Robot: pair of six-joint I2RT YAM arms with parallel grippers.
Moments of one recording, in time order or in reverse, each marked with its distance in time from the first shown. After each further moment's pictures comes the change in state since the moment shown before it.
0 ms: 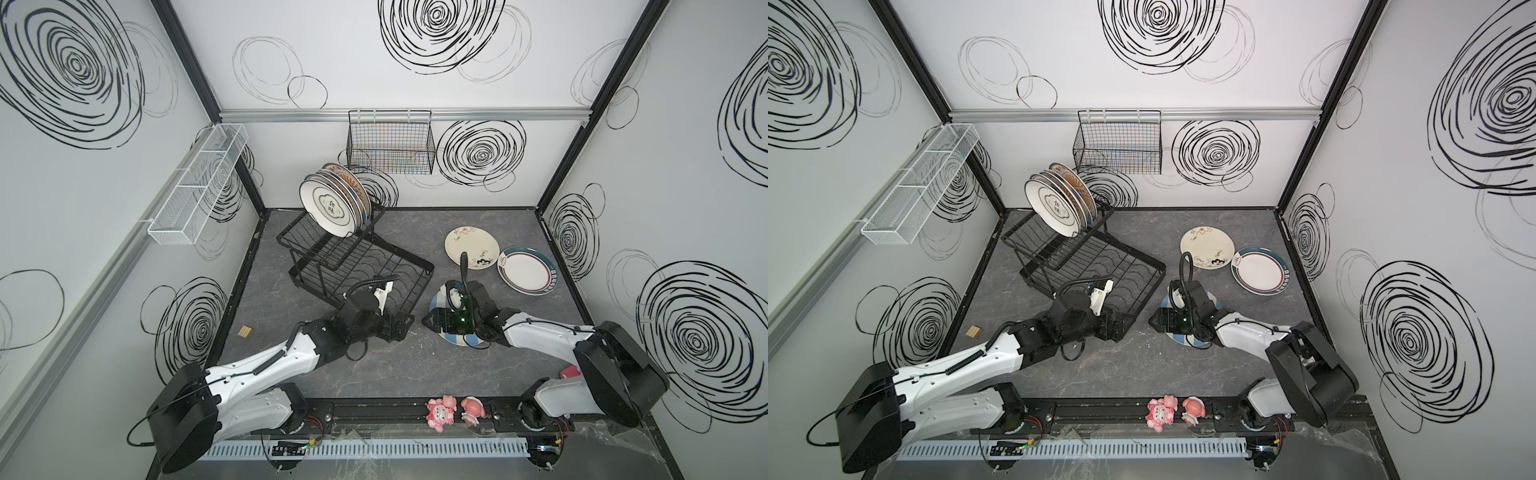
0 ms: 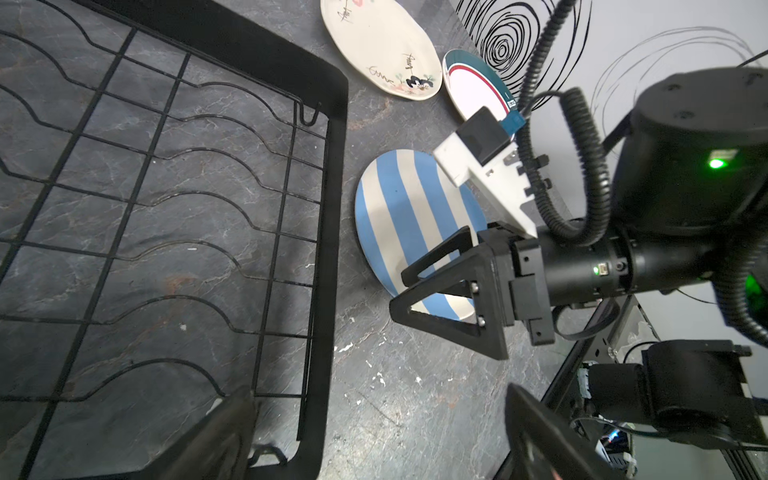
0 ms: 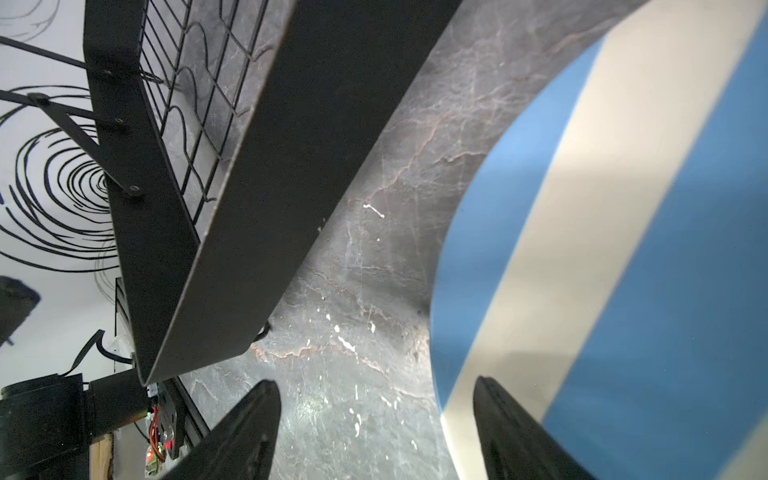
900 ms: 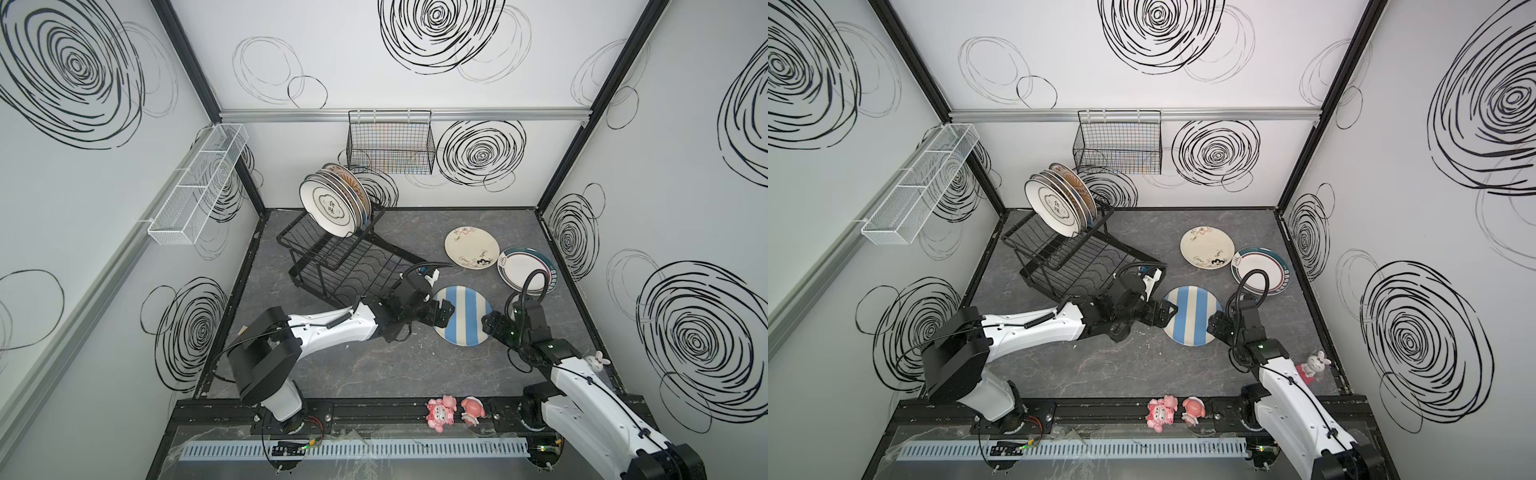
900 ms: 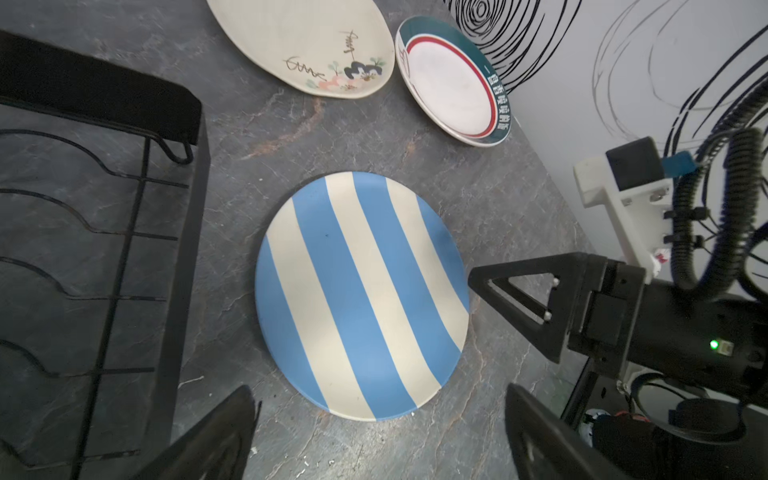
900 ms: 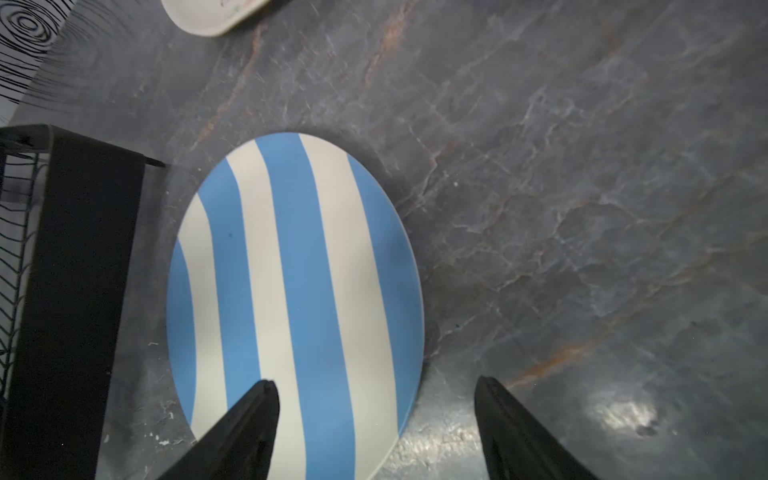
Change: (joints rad) left arm -0.109 0.505 0.386 0.049 -0.019 0.029; right arm -0.367 -0.568 -0.238 -0.360 0.323 0.079
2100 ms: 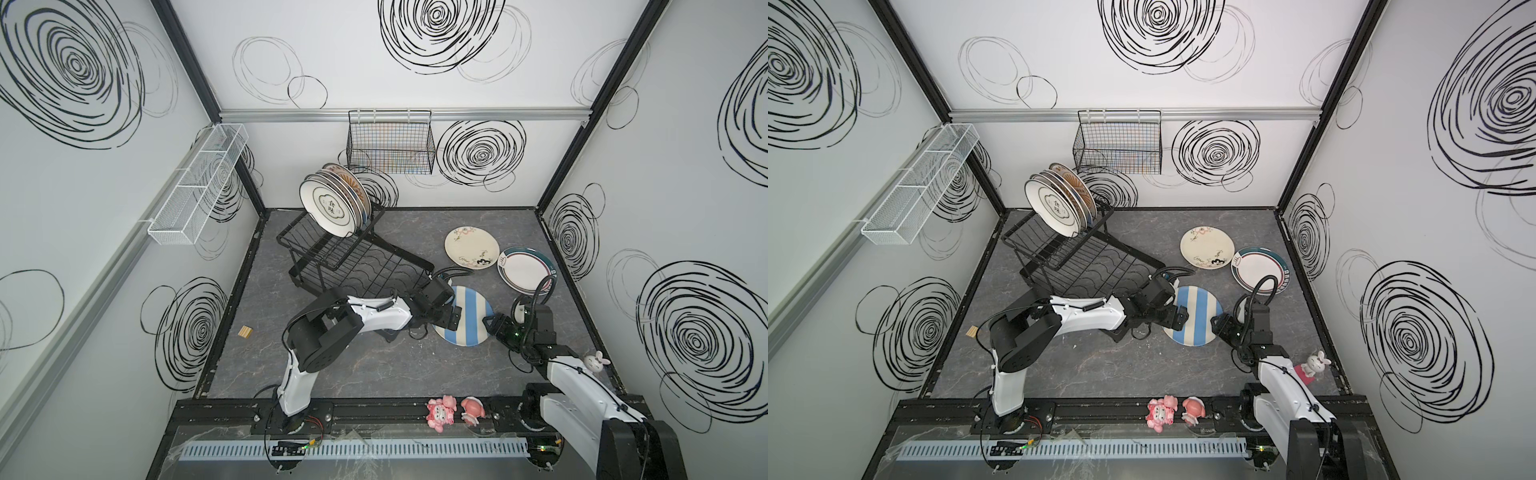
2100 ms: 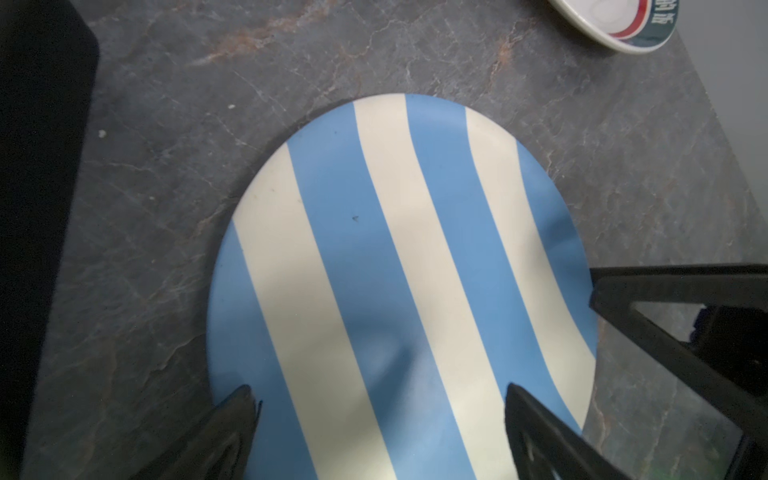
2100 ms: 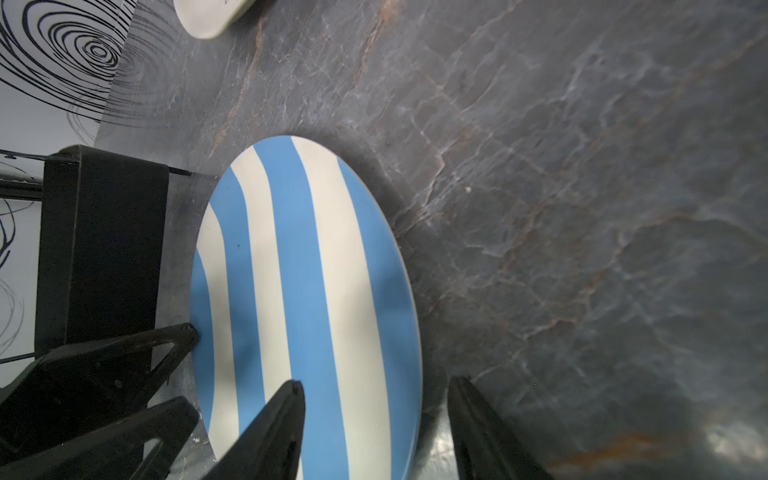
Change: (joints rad) left arm -0.014 0.364 0.220 -0.059 -0.029 -0.004; right arm -0.208 0.128 -0.109 0.292 -0.290 -0.063
